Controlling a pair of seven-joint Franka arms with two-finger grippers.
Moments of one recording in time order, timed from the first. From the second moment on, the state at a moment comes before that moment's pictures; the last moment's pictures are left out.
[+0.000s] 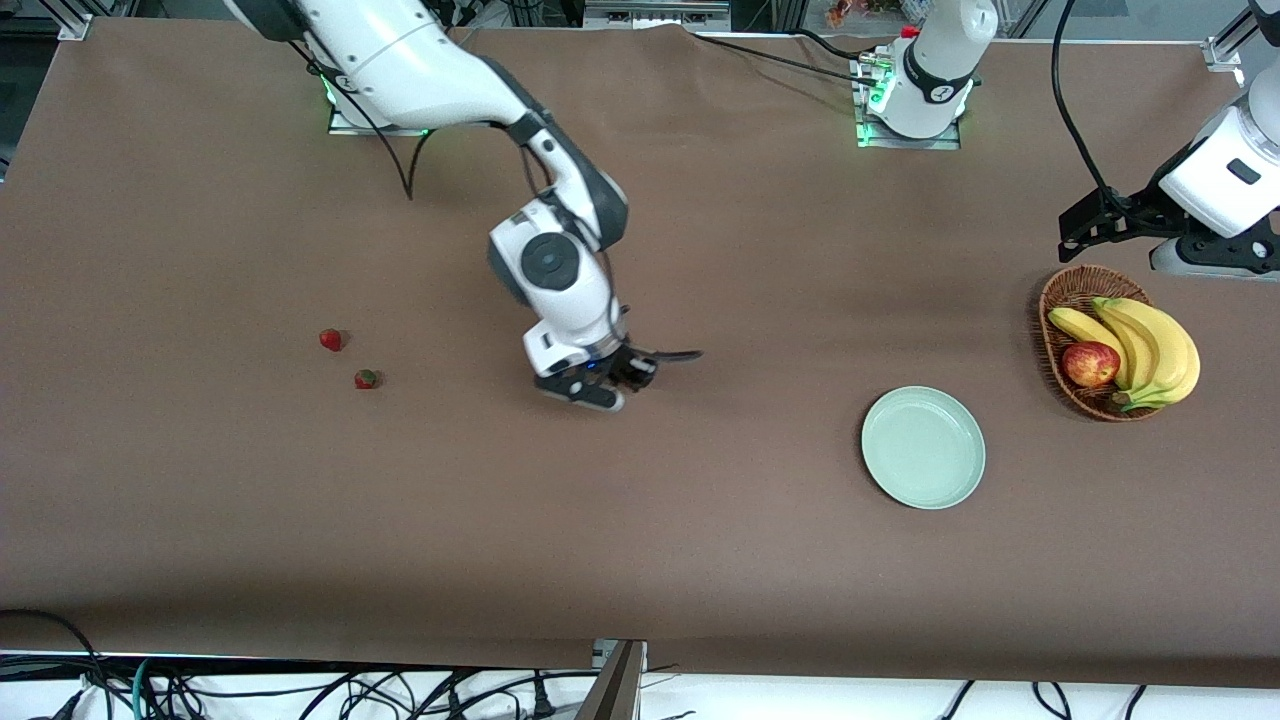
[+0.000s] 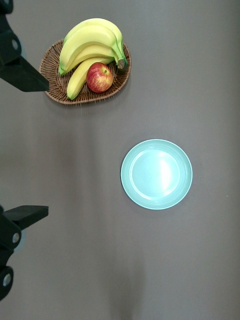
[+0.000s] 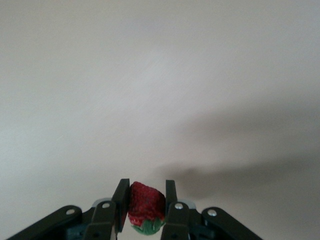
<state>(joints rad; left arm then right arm) -0.04 0.00 -0.02 -1.62 0.02 1.60 0.01 0.67 0.82 0.09 -1.46 0.03 2.55 1.08</state>
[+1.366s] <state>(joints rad) -0.06 0.25 -0.04 -1.63 -0.12 1.58 0.02 0.55 0.82 0.04 -1.21 0.02 2.09 0.68</state>
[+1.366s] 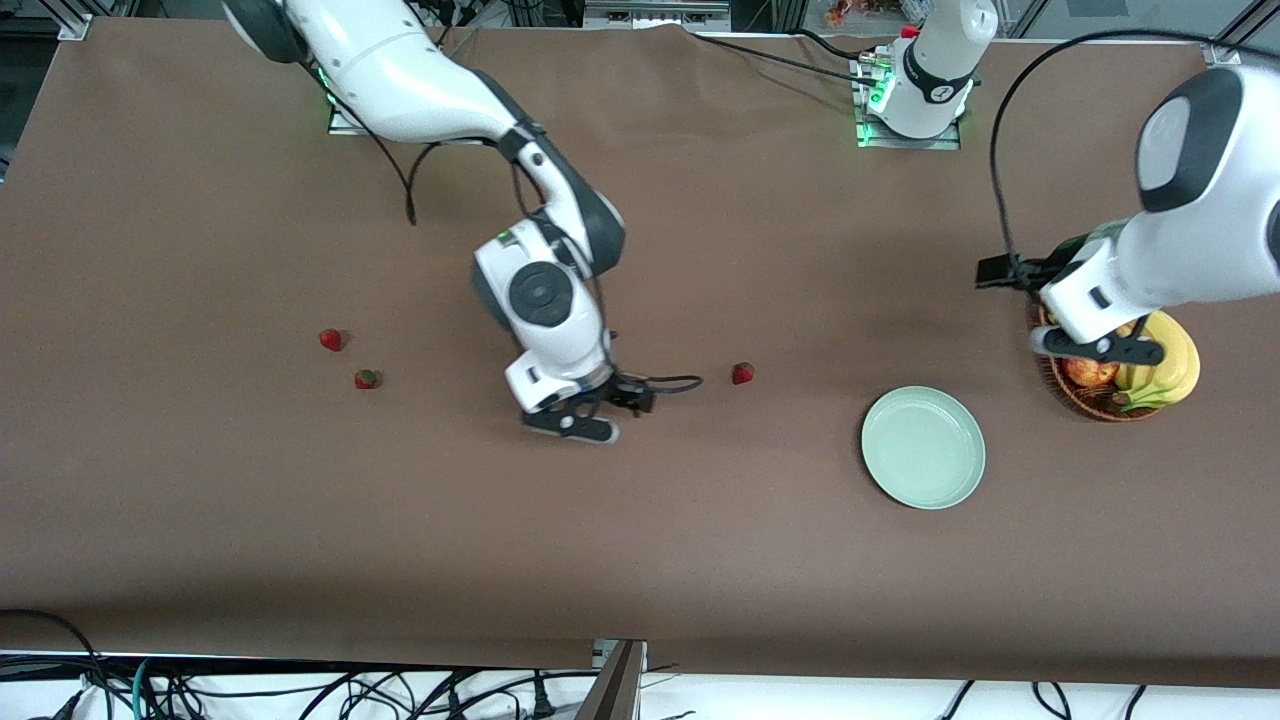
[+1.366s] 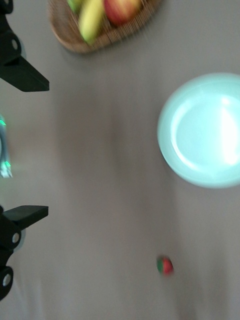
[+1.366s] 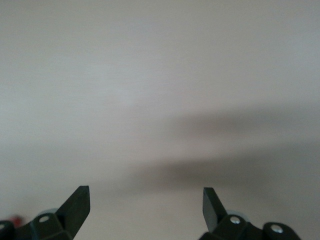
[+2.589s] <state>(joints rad) -0.50 0.73 -0.05 -1.63 -0.01 2.24 -0.29 0.38 0.69 -0.19 -1.62 0.02 2.08 0.18</state>
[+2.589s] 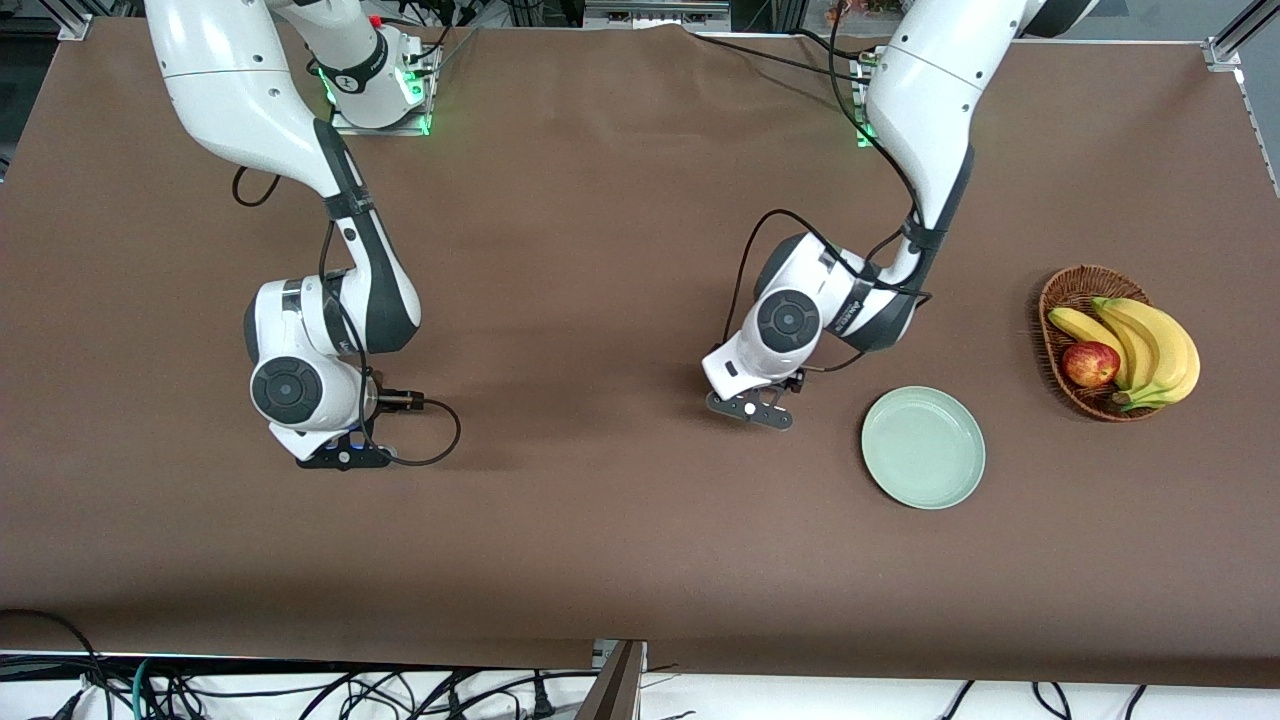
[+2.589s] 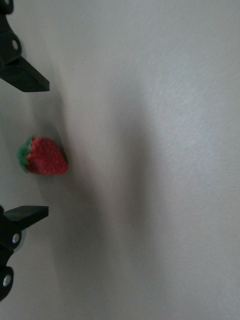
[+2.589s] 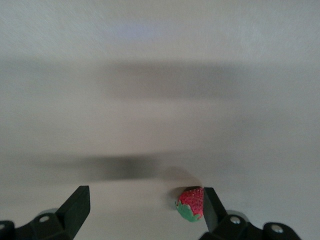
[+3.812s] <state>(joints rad) -0.42 0.62 -0.02 -1.54 0.12 1.93 -0.11 0.30 0.62 -0.19 -1.84 0.02 2.22 0.05</state>
